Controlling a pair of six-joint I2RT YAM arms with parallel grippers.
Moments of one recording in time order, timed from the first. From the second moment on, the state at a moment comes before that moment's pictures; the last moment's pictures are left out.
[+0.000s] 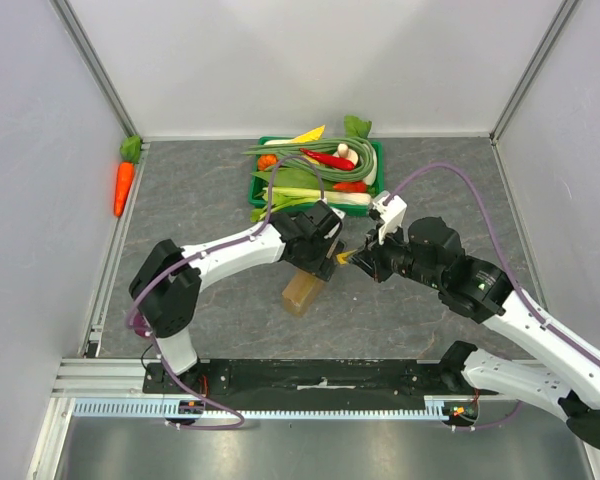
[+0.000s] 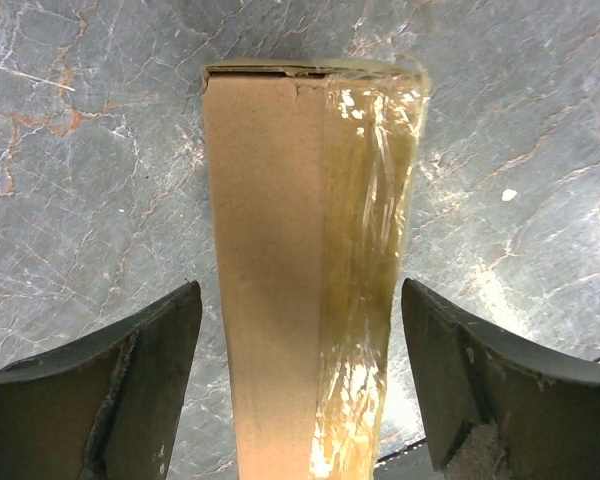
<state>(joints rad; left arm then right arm) -0.88 1.78 1.32 -0.67 -0.08 -0.32 0.82 0.88 0.97 -0.49 -0.08 0.16</state>
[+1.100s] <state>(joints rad) -0.74 1.32 0.79 -0.52 0.06 -0.66 0.77 1.47 0.98 -0.33 0.08 0.40</state>
